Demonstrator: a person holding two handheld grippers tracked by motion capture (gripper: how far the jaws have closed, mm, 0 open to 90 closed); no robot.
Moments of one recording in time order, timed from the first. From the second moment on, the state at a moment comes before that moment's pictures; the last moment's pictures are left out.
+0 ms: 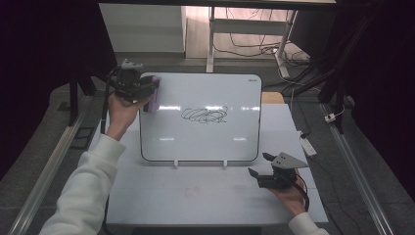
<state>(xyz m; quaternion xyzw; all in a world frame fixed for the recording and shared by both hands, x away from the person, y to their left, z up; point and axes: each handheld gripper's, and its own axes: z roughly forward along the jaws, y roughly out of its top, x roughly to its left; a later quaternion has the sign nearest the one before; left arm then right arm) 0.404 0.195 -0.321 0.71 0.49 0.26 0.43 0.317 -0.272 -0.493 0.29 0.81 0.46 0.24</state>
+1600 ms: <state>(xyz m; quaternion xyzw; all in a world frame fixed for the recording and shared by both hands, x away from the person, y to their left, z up) 0.317 0.090 -0.443 0.77 0.37 0.13 0.49 0.285 -0.177 -0.488 0.29 0.79 0.52 0.16</state>
